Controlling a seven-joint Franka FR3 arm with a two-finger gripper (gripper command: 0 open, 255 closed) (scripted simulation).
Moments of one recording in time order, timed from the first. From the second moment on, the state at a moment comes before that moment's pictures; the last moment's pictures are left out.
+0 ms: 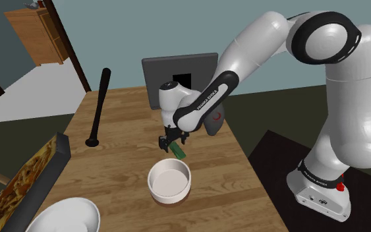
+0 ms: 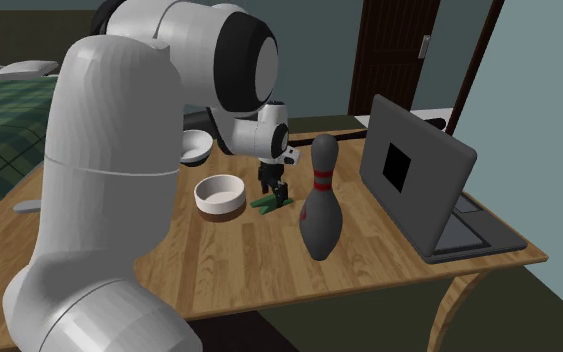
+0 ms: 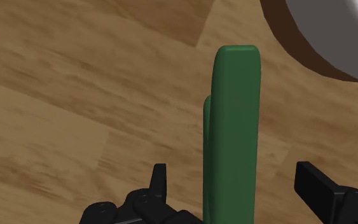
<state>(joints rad) 0.20 0.45 0.24 -2.04 -0.13 2.46 0.79</state>
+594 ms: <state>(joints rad) 0.21 0.48 0.23 -2.04 -0.15 2.50 0.80</state>
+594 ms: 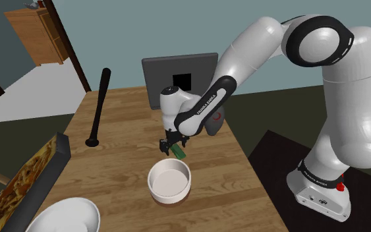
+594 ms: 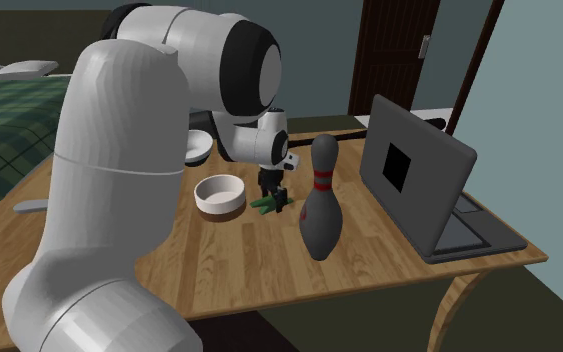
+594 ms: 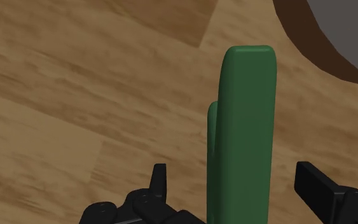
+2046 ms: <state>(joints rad) 0.19 0.38 0.25 -2.05 -0.11 2.40 0.78</state>
